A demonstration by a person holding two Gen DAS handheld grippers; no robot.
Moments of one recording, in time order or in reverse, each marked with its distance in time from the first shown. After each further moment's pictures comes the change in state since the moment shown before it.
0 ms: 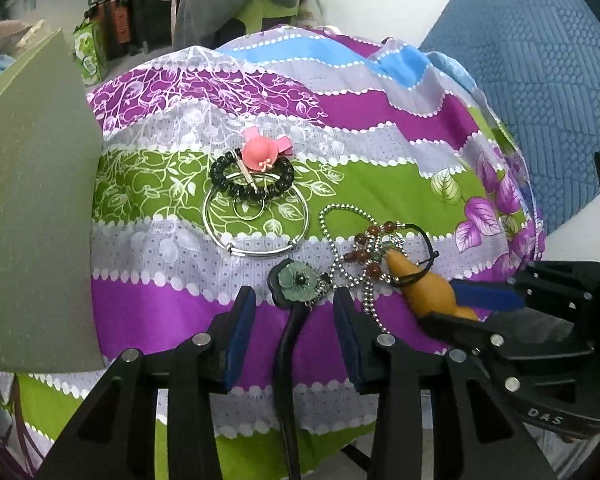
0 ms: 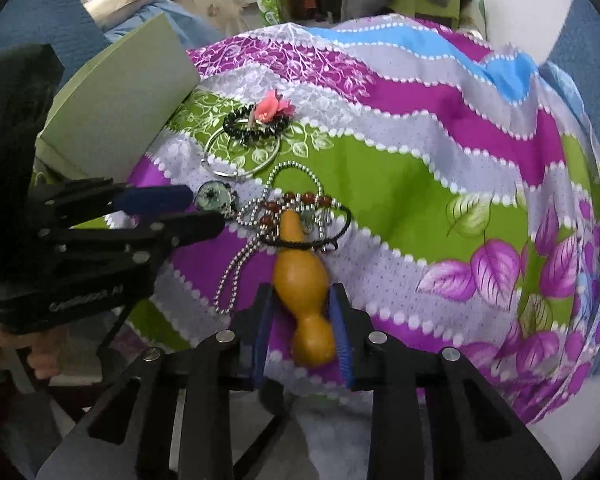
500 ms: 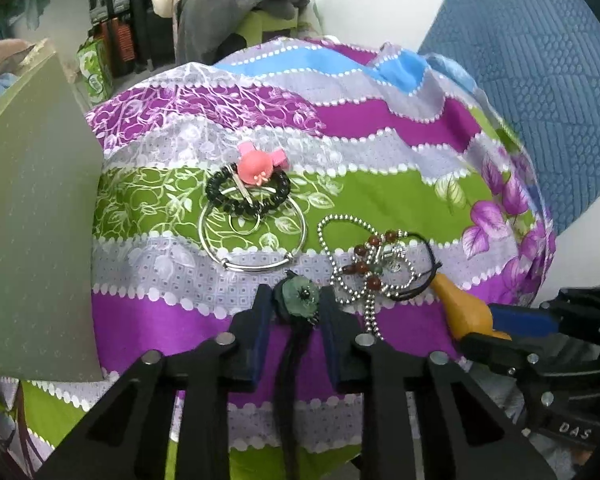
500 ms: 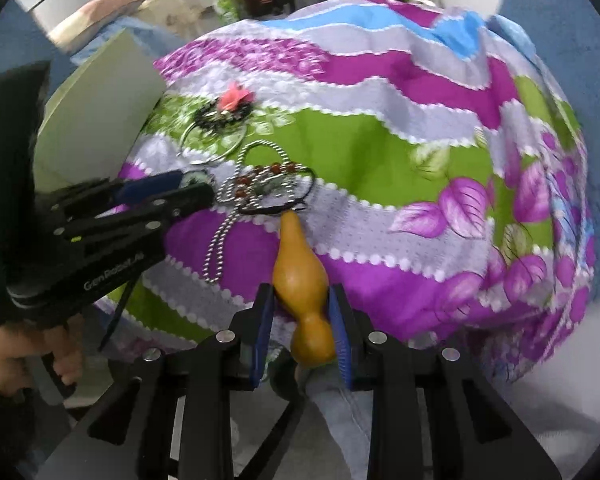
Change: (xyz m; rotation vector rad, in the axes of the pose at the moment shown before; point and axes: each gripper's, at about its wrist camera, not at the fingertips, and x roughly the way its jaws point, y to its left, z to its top) left arm 0.002 -0.007 0.000 0.005 -0.049 0.035; right arm -0.016 -0.009 -0.021 0.163 0.010 -0.052
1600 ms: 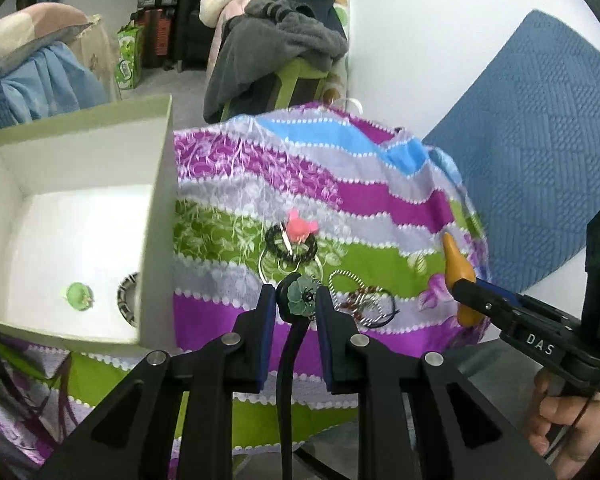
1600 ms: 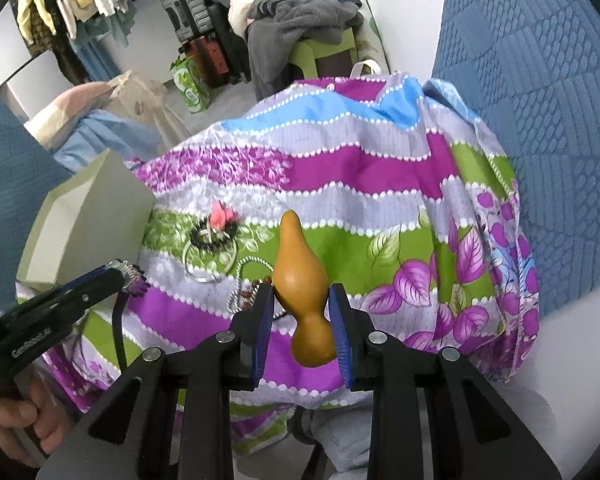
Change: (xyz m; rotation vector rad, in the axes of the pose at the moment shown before) left arm -0.097 0.048 0.019 -0.191 -0.110 -0.094; right arm -0.064 0.002 0.041 0.168 -0.223 -0.060
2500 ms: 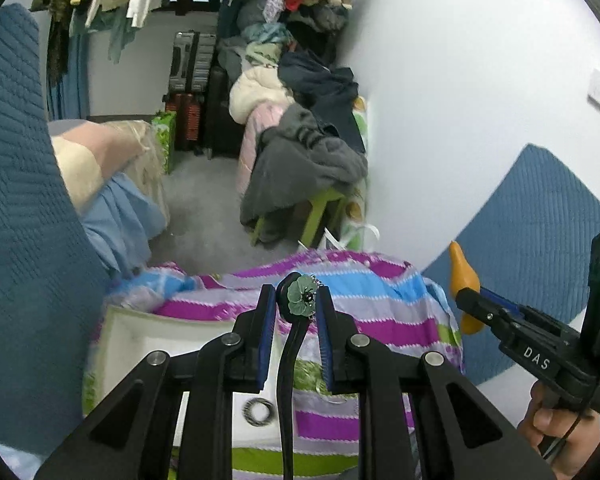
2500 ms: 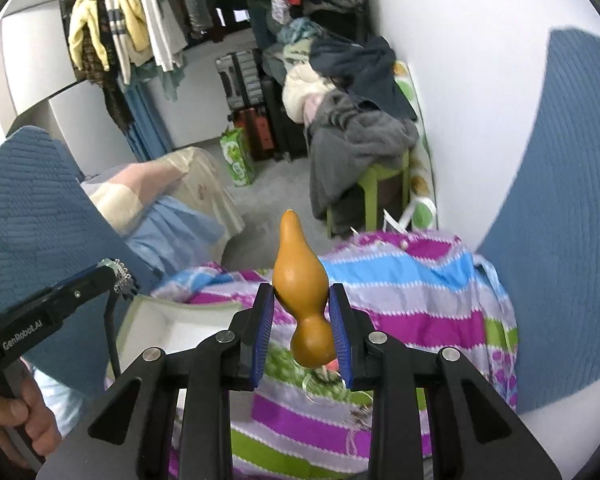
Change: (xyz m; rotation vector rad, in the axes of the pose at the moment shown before) left arm -0.192 0.058 0.147 -0.002 -0.247 0.065; right arm -0.115 0.148 0.129 -0.108 -0.236 0.053
